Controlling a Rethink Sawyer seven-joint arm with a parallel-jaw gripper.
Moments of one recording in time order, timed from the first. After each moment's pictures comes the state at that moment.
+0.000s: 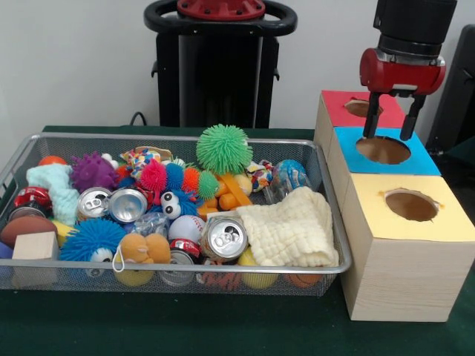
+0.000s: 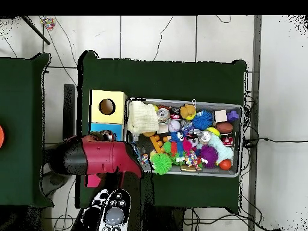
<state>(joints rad) 0.23 -0.69 -0.19 1.70 0.11 0.43 1.65</state>
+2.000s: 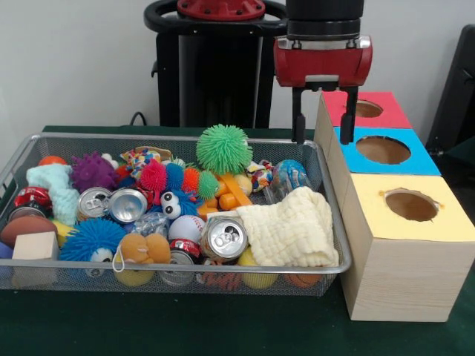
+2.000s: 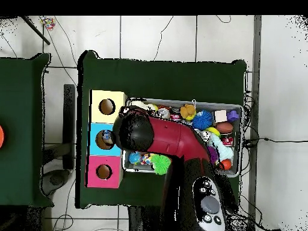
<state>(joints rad) -0.20 -0.80 0.07 1.70 0.09 0.45 1.65</state>
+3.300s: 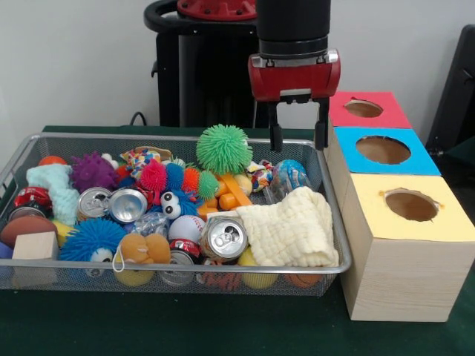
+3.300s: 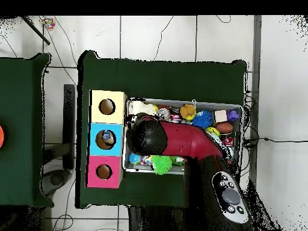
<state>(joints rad) -0.37 -0.80 0.25 1.77 -0.10 0.45 1.65</state>
